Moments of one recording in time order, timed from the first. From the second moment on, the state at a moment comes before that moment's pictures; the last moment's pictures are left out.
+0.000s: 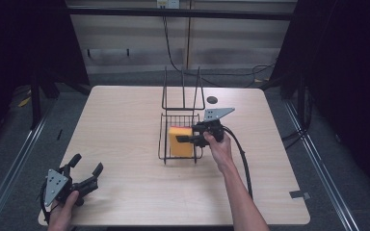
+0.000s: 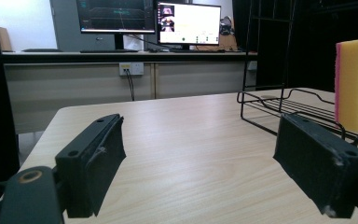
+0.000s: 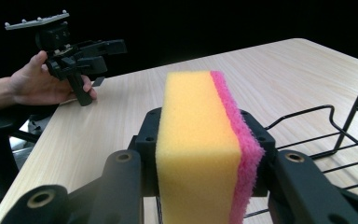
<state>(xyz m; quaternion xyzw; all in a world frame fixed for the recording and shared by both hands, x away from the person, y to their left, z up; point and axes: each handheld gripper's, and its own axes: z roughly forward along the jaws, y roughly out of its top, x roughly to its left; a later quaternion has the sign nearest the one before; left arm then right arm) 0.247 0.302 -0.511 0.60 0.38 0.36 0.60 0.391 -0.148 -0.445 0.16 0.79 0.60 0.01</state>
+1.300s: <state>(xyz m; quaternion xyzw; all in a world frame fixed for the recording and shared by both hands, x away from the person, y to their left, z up) 0.247 0.302 -0.511 0.60 0.38 0.36 0.60 0.392 -0.148 -0.448 0.14 0.81 0.57 0.00</state>
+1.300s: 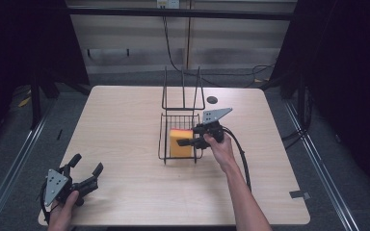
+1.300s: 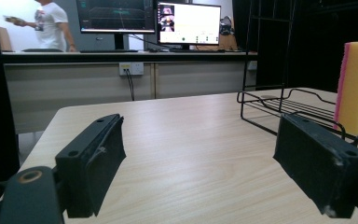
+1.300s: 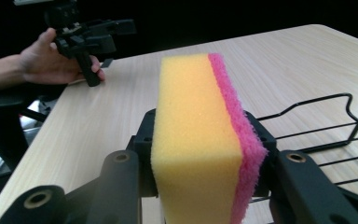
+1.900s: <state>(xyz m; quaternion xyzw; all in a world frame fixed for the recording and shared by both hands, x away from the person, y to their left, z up) 0.247 0.302 -0.511 0.60 0.38 0.36 0.60 0.386 -0.146 -0.443 0.17 0.80 0.58 0.01</state>
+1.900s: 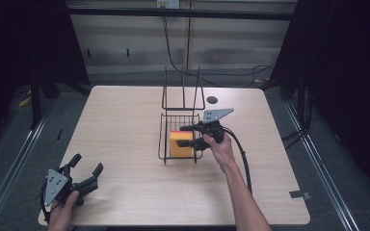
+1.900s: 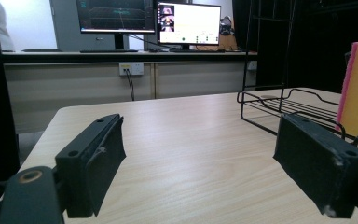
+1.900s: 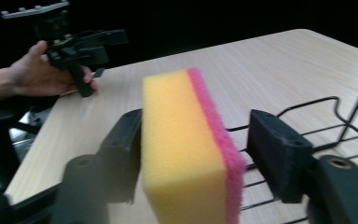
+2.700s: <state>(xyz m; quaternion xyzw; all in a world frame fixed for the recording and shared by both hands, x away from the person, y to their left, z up) 0.247 0.302 -0.511 0.60 0.38 0.36 0.60 0.354 -0.164 -0.410 0.23 0.78 0.58 0.08</state>
